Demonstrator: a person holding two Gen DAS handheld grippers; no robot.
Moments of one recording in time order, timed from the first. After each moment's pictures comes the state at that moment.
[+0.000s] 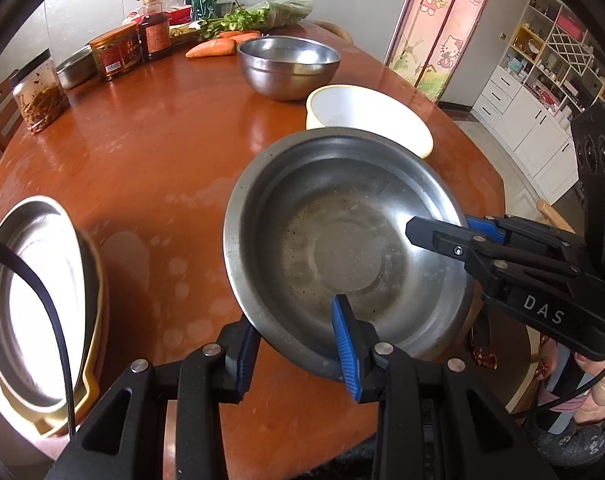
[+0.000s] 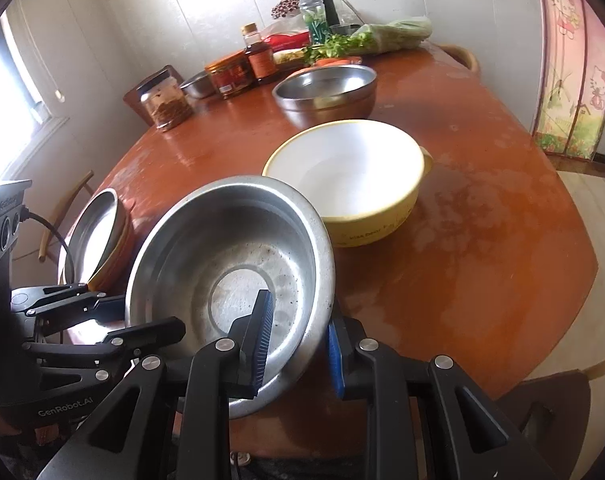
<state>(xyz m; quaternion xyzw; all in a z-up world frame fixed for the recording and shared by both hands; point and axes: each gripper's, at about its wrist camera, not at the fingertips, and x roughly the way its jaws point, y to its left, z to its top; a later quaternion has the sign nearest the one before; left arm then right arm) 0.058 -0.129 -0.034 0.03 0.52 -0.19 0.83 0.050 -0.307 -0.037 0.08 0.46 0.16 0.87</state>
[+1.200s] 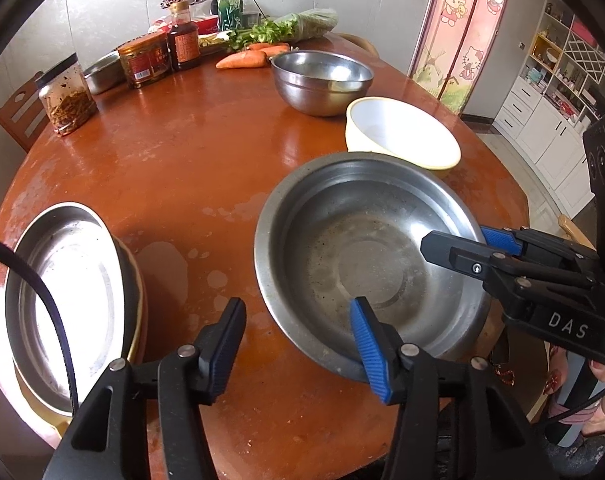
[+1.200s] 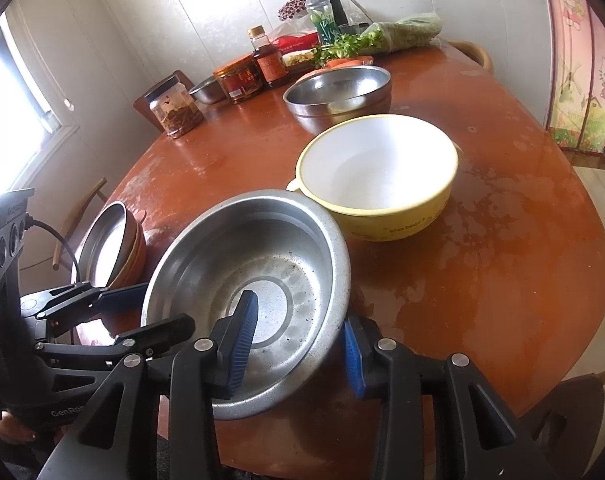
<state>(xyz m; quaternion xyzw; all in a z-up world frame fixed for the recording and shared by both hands) 0.058 -0.116 -0.026 0.04 0.50 -0.14 0.85 0.061 -0.304 -0.038 0.10 0.46 0.19 0.86</state>
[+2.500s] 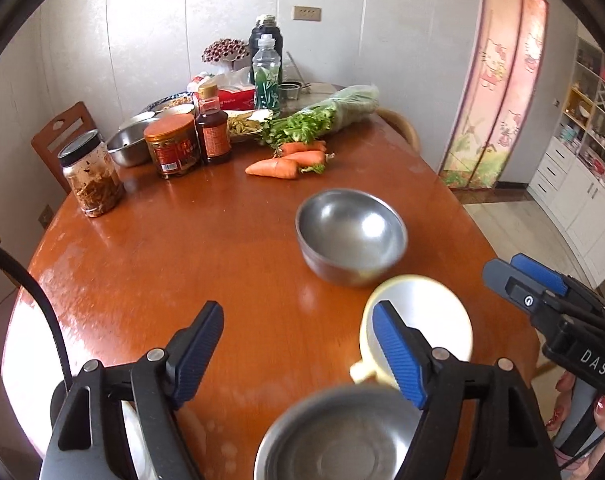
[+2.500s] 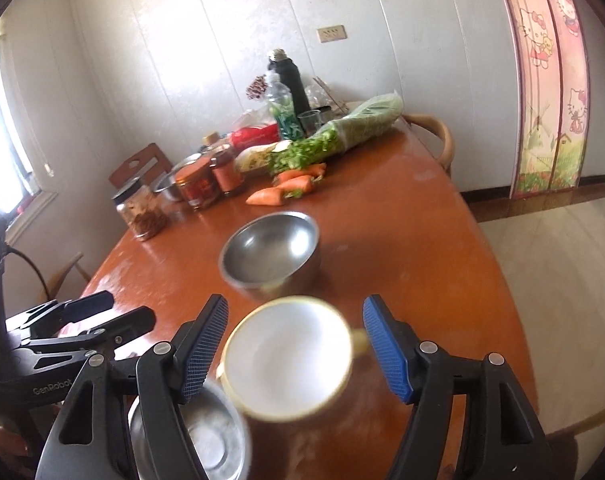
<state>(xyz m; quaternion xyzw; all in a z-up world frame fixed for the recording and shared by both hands) 0.171 -0.152 0.054 0.00 0.42 -0.06 0.90 0.152 -0.369 0.038 0.11 0.36 0.13 0.92</state>
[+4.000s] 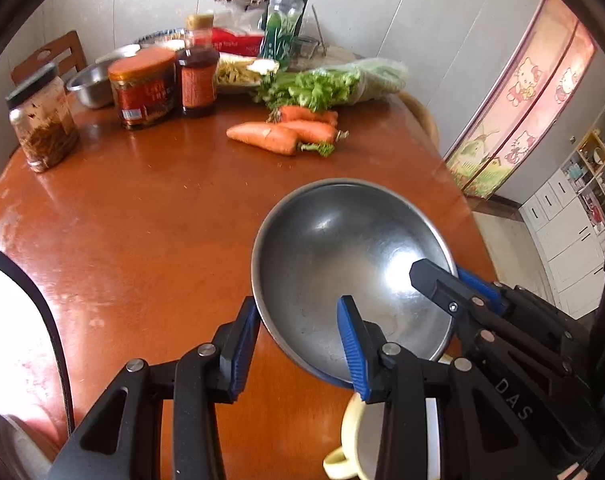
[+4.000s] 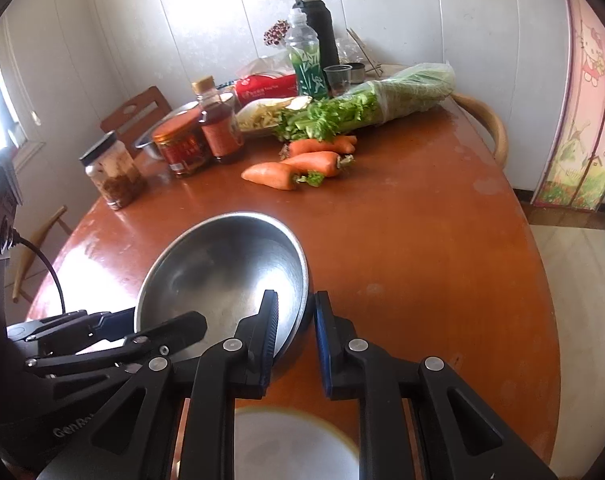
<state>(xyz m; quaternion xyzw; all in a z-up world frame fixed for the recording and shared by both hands) 0.262 -0.152 0.011 -0.09 0.49 -0.07 0.86 0.275 -0.323 -0.002 0.04 0.43 0.17 0.89</state>
